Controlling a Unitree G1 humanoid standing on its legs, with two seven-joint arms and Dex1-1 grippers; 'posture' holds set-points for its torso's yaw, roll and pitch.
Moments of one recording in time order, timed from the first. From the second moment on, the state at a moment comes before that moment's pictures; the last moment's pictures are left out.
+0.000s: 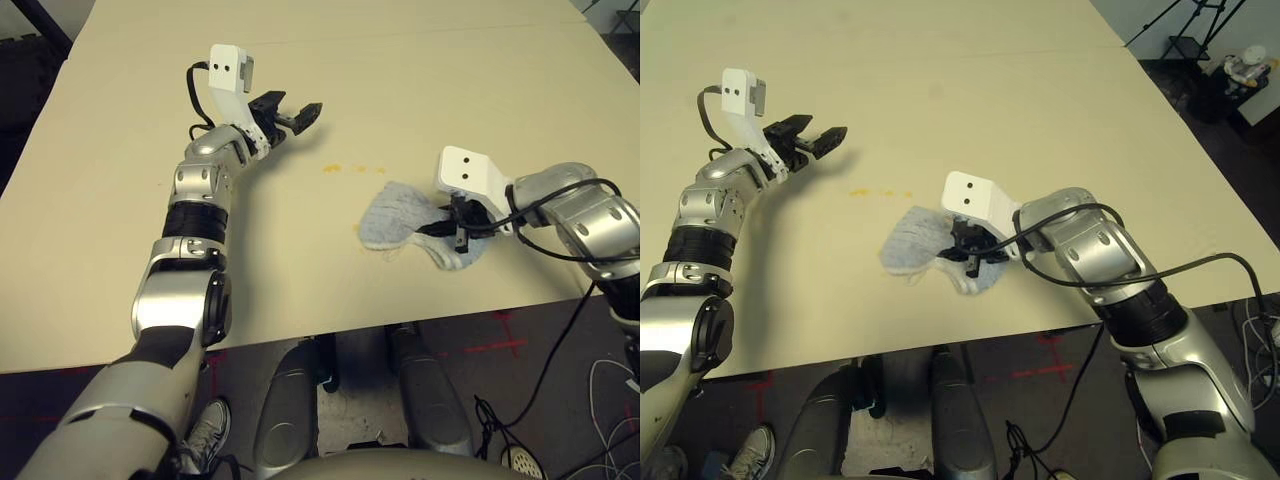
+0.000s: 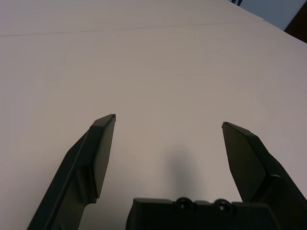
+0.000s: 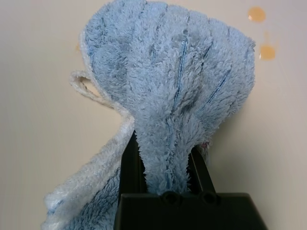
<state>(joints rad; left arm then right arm) -1.02 0.38 0.16 0.74 -0.23 0.23 -0.62 -0.78 -0.74 0.40 -0.16 0.16 0.80 1.12</state>
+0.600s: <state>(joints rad) -1.02 0.38 0.16 0.75 -0.23 0.23 -0.60 -0.87 -0.60 0.45 -0.06 0.08 0.75 1.14</state>
